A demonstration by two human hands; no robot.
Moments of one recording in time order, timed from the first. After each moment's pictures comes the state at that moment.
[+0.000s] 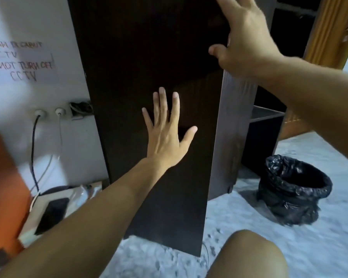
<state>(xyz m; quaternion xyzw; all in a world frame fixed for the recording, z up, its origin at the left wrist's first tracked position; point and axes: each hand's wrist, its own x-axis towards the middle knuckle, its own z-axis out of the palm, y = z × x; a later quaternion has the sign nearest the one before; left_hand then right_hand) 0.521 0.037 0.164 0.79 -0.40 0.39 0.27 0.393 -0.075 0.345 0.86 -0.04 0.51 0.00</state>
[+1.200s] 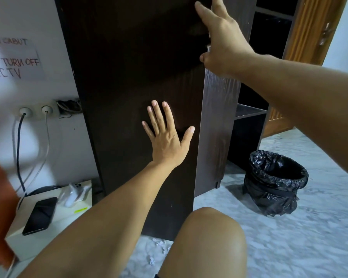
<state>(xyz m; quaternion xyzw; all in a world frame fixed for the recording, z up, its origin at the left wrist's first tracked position) 0.496 0.000 0.135 0.81 -0.33 0.33 0.36 0.394 -0.086 0.348 0.90 -0.07 0.44 -0.02</state>
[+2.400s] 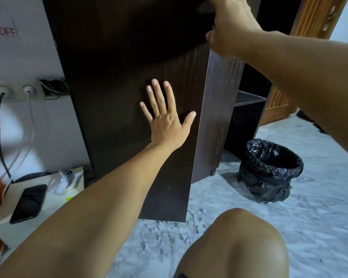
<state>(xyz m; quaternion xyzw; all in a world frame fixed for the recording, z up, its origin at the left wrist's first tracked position) 0.509 -0.013 0.139 0.84 -0.31 0.33 0.29 0.410 -0.098 0.334 0.88 -0.14 0.45 0.03</state>
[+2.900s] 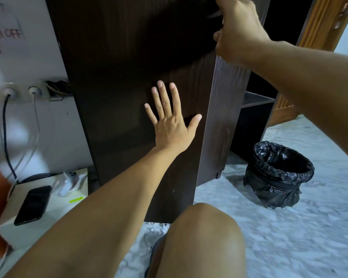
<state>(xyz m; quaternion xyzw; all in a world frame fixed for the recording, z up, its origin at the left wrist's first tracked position) 0.516 -0.017 0.137 0.84 -0.31 0.34 0.29 0.425 -0.109 0.328 0.88 -0.10 0.46 0.01</state>
